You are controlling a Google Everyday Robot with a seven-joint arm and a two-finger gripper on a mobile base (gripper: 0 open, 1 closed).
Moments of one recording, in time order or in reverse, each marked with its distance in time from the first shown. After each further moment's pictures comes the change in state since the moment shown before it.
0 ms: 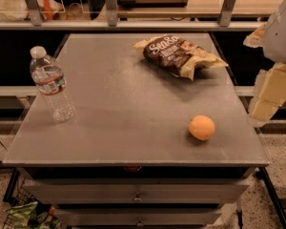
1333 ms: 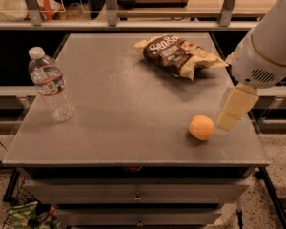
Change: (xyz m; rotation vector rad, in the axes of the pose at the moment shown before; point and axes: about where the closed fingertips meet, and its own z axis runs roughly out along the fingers) arm -0.015 -0.001 0.059 0.011 -0.021 0.114
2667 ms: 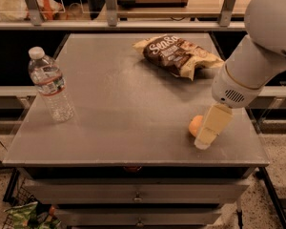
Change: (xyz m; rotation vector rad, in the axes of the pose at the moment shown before) arm -0.001 0.019 0.074 -0.156 0.008 0.114
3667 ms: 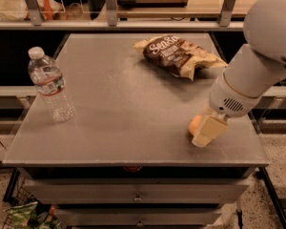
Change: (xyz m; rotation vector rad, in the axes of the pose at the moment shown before) arm 0.002 0.028 0.009 -0.086 -0.012 -0.004
